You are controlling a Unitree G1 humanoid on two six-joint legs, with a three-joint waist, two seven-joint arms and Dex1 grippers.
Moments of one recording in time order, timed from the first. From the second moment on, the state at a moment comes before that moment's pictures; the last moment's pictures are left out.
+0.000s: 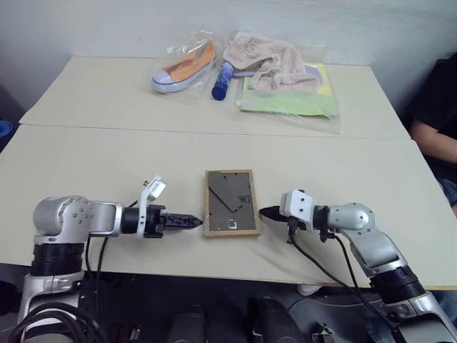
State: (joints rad) left arm -0.53 0.62 0.16 0.01 -0.89 1.61 -0.58; right arm -0.36 -0.59 0.22 0.05 0.07 0.03 0.99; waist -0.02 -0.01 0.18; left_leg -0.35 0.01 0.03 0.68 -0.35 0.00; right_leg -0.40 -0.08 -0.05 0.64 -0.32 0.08
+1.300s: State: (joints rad) left arm -0.42 0.54 0.10 -0.11 -0.97 1.21 -0.56; right arm -0.57 -0.48 0.15 -0.03 0.41 0.42 1.02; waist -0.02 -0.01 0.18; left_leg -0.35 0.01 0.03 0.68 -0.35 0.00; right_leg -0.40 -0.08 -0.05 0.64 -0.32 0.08
